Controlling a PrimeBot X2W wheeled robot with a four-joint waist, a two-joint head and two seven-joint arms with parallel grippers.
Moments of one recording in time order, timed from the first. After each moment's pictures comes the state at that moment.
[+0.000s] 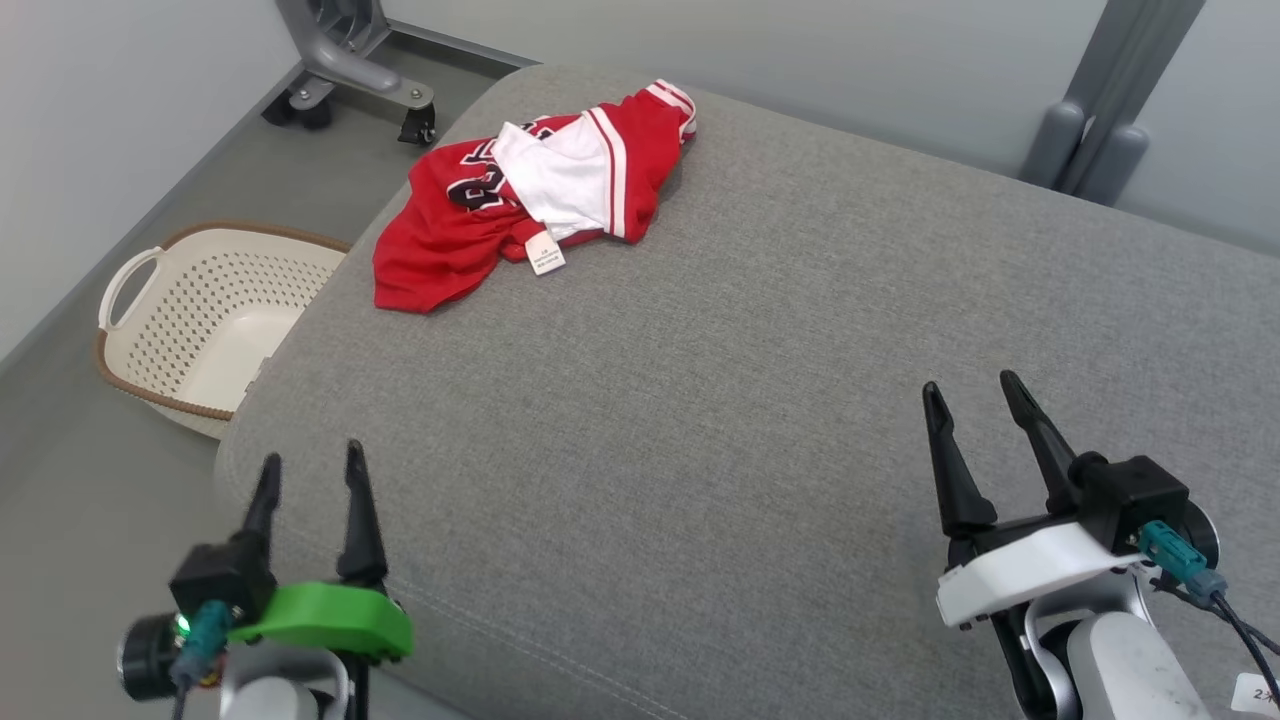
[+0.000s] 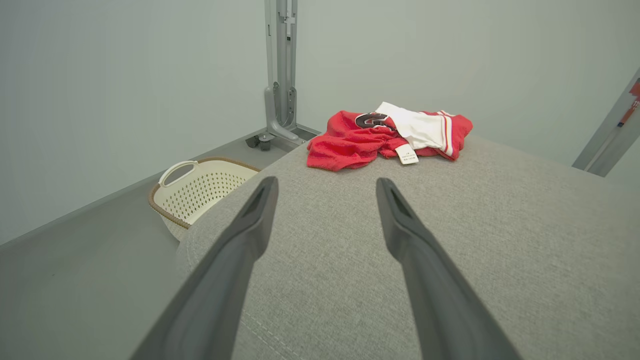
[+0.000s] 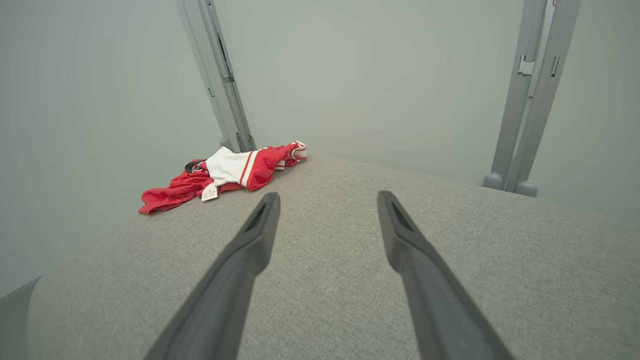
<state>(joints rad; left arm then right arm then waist) -0.10 0.06 -0.09 0.29 -0.28 0.05 -0.26 -0.08 -0.05 0.05 0.11 0.14 0.13 -0.19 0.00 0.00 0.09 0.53</state>
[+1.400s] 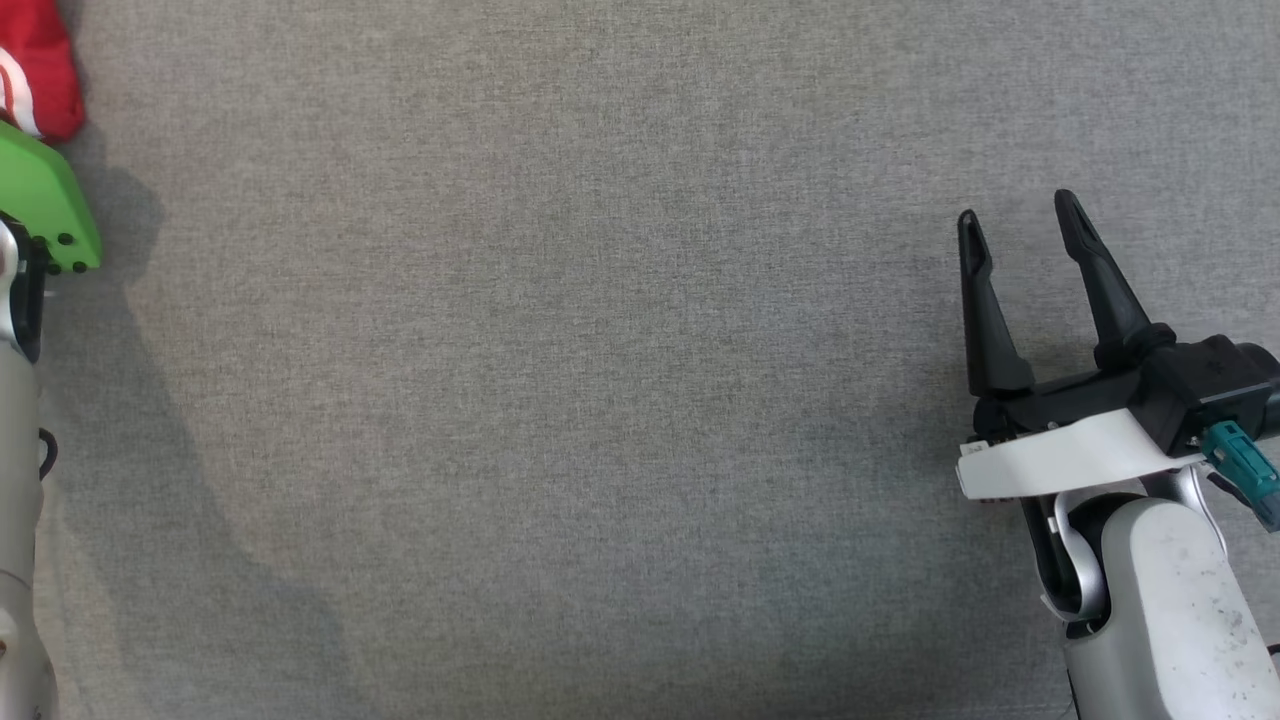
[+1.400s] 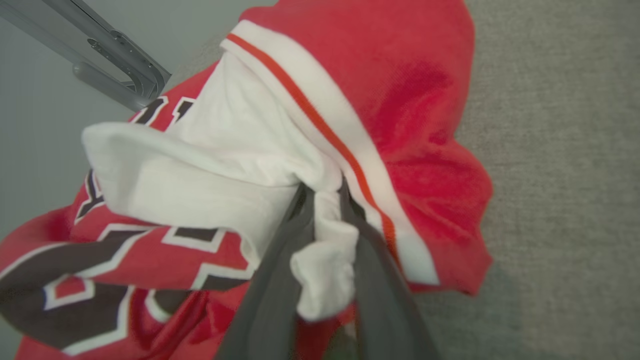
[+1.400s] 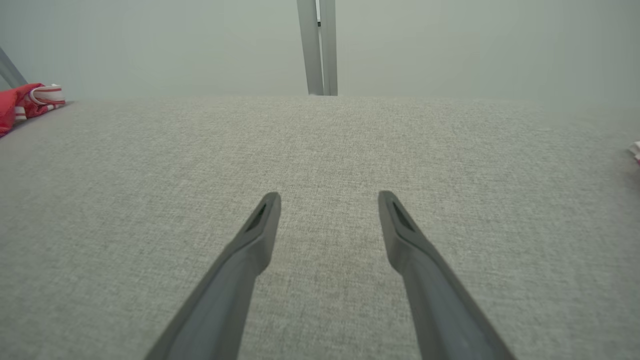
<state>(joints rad) -1.07 0.38 -0.11 1.09 -0.20 -0.08 0.02 -0.24 -0.05 0.03 -0.09 0.04 0.13 -0.14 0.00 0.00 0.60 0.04</state>
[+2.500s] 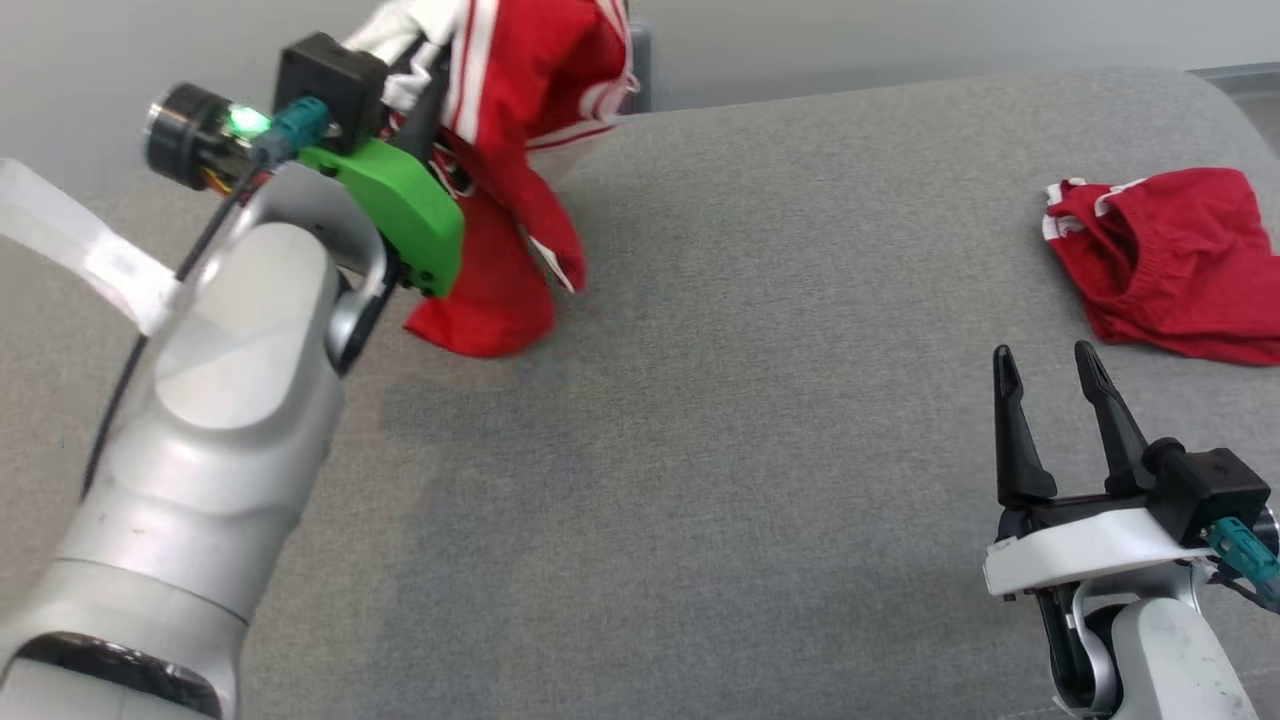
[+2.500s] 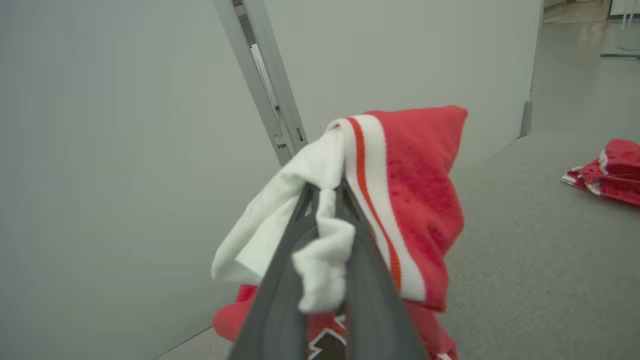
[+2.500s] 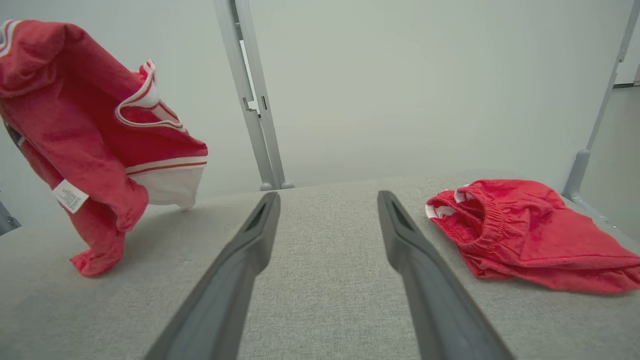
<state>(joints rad) -1.01 0.22 -0.61 0.76 -0.39 -0.13 -0.12 -0.10 -0.05 -0.04 0.08 0.16 0.13 -0.23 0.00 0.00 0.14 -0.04</state>
